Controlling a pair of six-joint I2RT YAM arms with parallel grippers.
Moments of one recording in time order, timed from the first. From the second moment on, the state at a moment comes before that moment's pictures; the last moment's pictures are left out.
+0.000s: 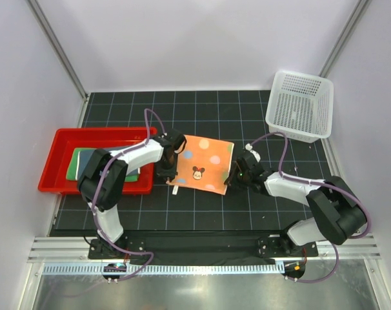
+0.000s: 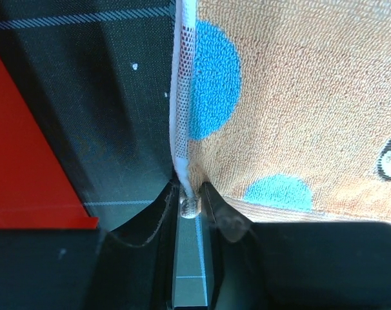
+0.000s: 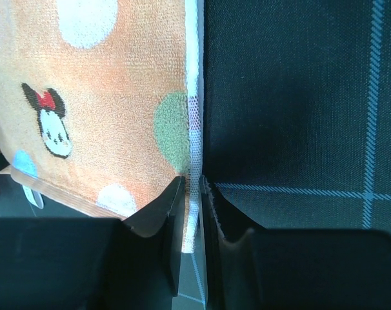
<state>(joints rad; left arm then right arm) -0.58 1.82 1.18 -0.74 -0.10 -0.48 0.58 1.42 0.57 -0.05 0.03 0.92</state>
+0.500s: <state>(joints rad) -0.70 1.71 1.03 -0.73 0.00 -0.63 0.51 1.34 0.60 -0.28 0.12 0.73</state>
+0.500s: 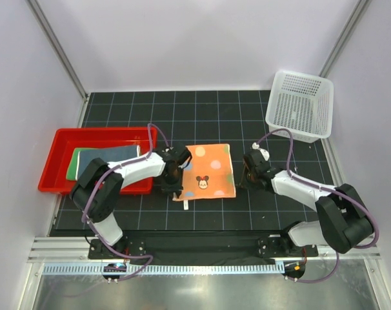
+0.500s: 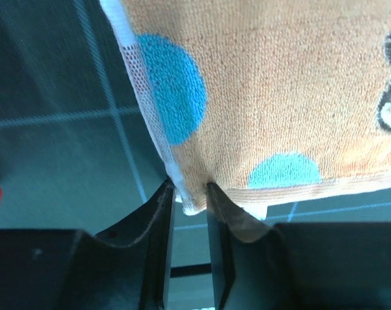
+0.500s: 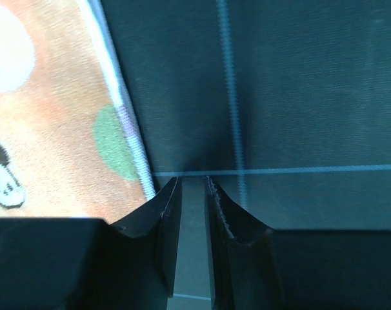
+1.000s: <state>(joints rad) -0.55 1.70 1.48 -0.85 0.04 -0.47 0.42 1.42 1.01 -0.42 -0.22 0.35</state>
